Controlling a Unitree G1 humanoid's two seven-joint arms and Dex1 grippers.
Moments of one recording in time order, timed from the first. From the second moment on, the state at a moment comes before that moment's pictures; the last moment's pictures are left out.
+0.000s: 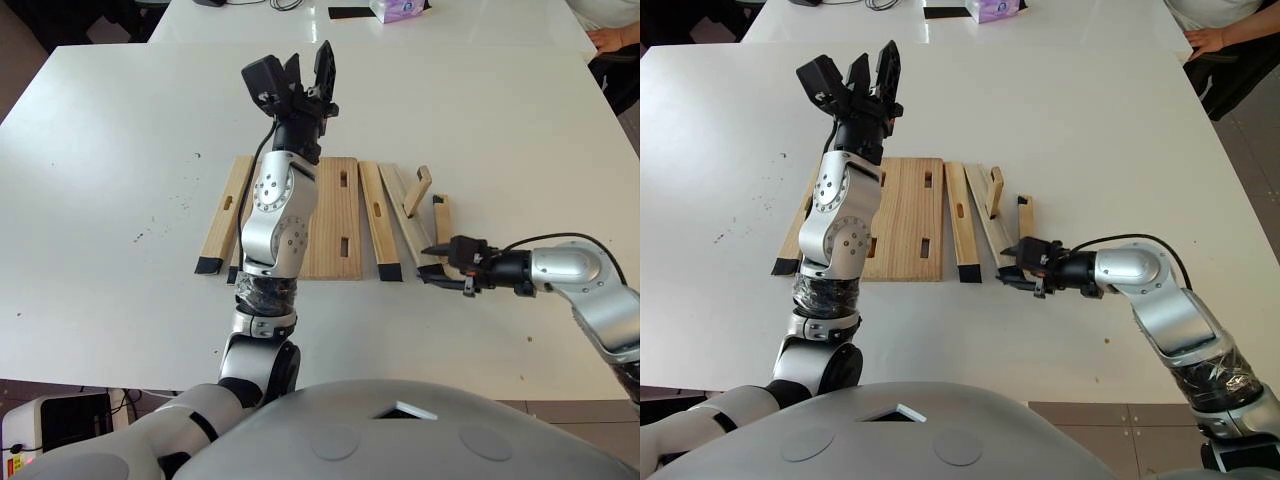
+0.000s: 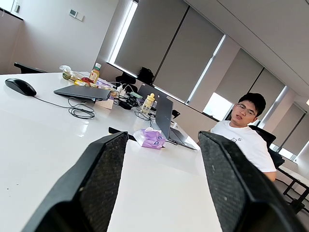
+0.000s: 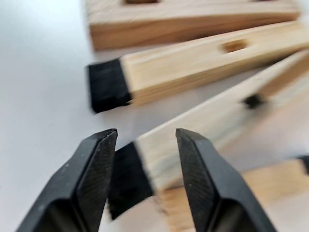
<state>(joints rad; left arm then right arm) -0.38 -0.15 -0.05 -0.09 -0.42 0.16 0.12 0.06 -0.83 0.16 -0.39 0.22 0.40 0.93</state>
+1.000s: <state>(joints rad) -0.39 -0.15 -0.08 -0.04 -0.43 0.12 0.14 0.09 -0.46 0.20 -0.68 0.21 1.09 0.30</state>
